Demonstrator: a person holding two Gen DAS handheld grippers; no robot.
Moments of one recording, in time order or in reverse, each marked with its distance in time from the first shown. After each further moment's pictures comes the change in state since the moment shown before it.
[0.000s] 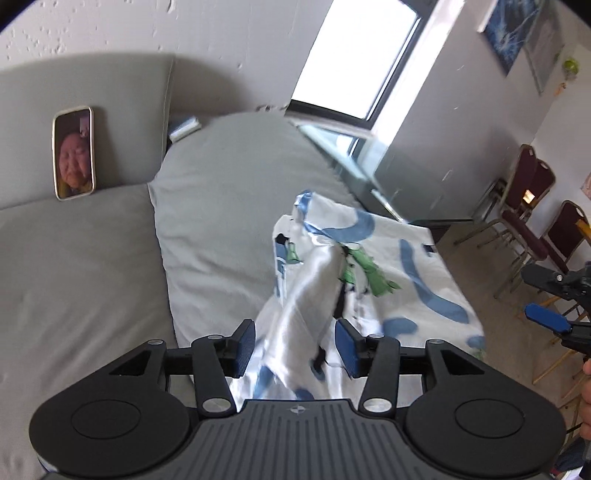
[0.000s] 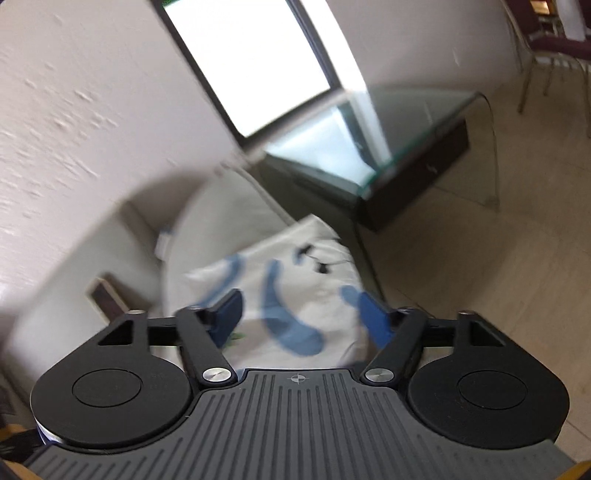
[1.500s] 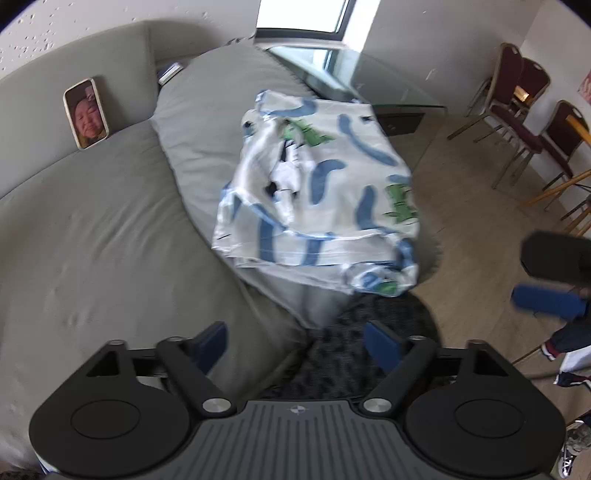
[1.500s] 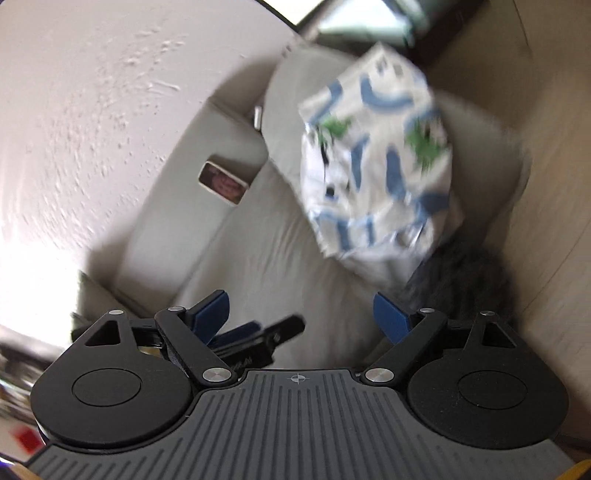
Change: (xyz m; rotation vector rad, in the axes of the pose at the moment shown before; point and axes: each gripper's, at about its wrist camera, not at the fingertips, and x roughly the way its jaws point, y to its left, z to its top) left arm -0.126 -0.079 -0.072 0.136 0.281 0.071; right arm -0.161 0.068 -0.086 0.132 0.366 0.179
